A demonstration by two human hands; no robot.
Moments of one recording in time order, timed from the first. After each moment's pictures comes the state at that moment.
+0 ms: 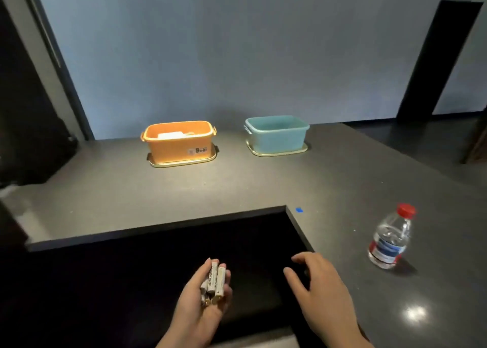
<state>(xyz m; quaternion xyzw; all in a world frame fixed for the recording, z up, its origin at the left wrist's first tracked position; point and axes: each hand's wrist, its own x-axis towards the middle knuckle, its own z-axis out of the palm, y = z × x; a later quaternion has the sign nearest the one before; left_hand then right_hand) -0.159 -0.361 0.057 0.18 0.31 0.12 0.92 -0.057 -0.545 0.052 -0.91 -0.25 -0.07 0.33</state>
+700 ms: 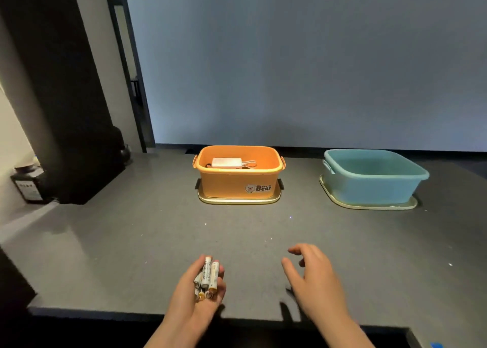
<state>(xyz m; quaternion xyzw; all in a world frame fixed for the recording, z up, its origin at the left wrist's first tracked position) -0.024 -0.099 0.064 0.12 0.33 0.26 0.90 0.130 -0.239 0.053 -0.87 -0.34 -0.01 0.34</state>
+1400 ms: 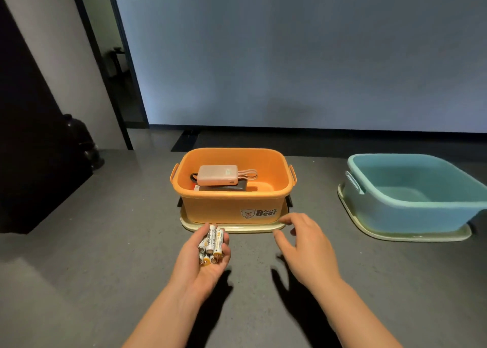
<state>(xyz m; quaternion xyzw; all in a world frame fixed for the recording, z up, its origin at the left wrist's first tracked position) 0.141 0.040 0.091 0.11 0.33 0.25 0.90 0.290 -0.087 0.071 -0.86 -0.38 -0.01 0.33</state>
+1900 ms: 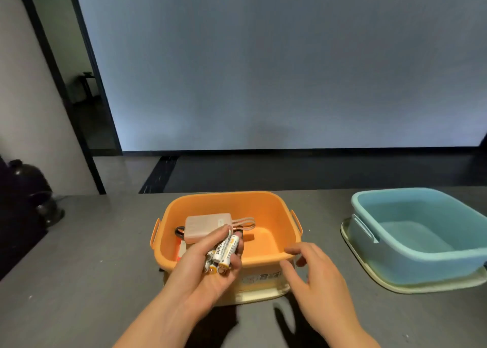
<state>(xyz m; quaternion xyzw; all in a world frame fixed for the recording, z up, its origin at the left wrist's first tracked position) 0.208 0.129 0.154 0.23 0.24 0.12 0.93 0.322 -0.030 0.103 -0.86 -0.34 -0.03 0.38</state>
